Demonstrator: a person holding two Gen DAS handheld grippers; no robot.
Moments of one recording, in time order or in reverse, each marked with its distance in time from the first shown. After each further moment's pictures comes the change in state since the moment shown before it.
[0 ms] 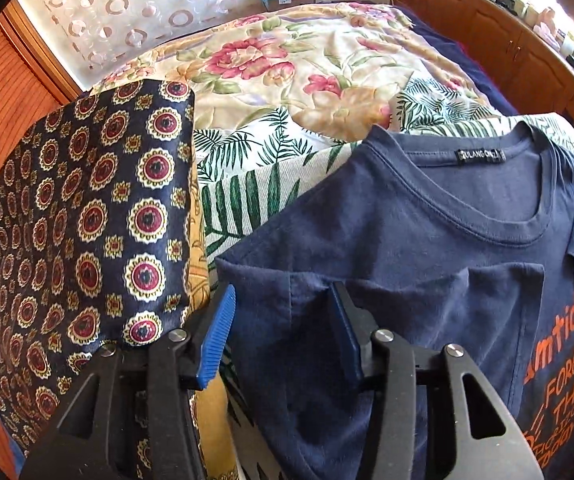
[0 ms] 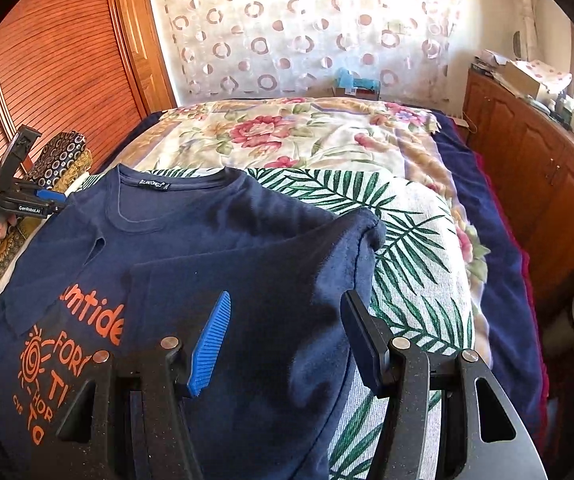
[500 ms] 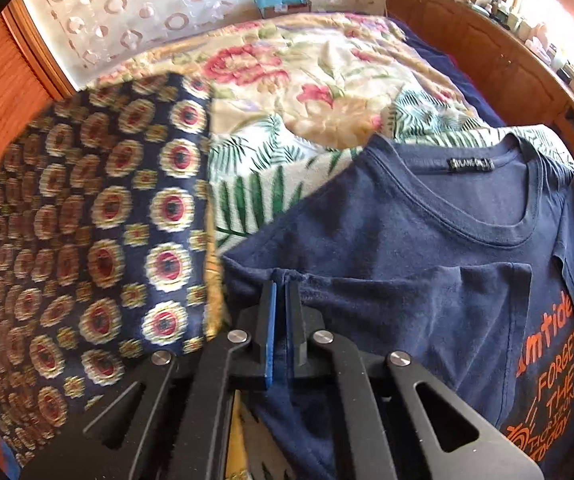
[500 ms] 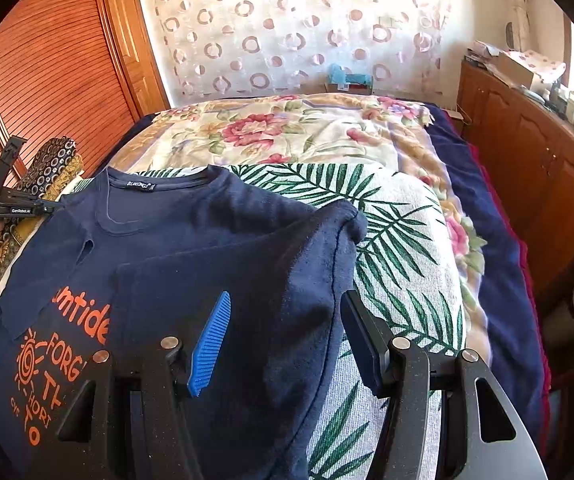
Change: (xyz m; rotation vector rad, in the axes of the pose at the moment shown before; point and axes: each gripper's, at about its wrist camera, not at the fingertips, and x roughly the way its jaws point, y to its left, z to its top) left arm -0.017 0.012 -0.011 -0.022 -0.054 -0.044; right arm 0.002 -0.006 -0.001 0.030 0.010 -0.009
